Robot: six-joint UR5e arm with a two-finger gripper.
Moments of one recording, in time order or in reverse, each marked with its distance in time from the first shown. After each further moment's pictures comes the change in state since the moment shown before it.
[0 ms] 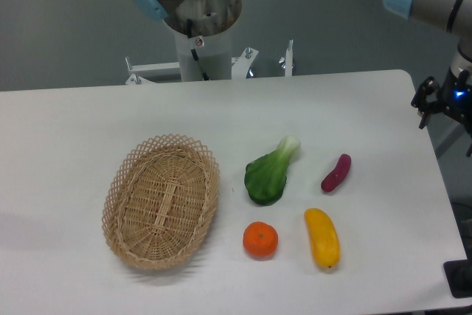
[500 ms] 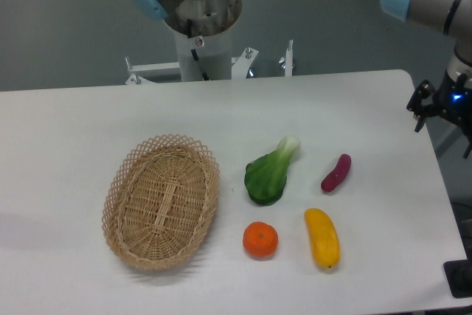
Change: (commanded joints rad) arm -0.005 0.014 -0.067 0.063 -0.009 -0.129
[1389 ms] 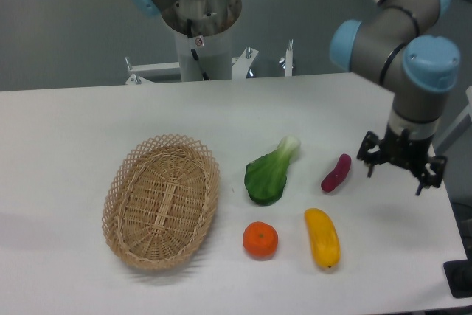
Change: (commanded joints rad) arm -0.146 -0.055 -0.252 0.290 0.011 -0.313
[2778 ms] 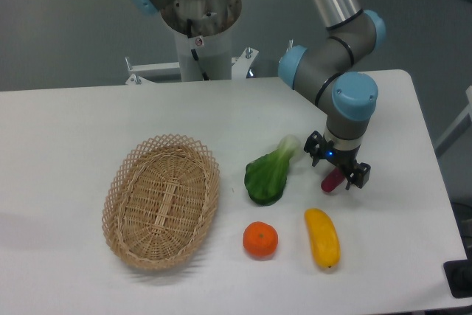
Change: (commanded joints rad) arm 0.000 0.017 -0.269 0.163 0.075 0.255
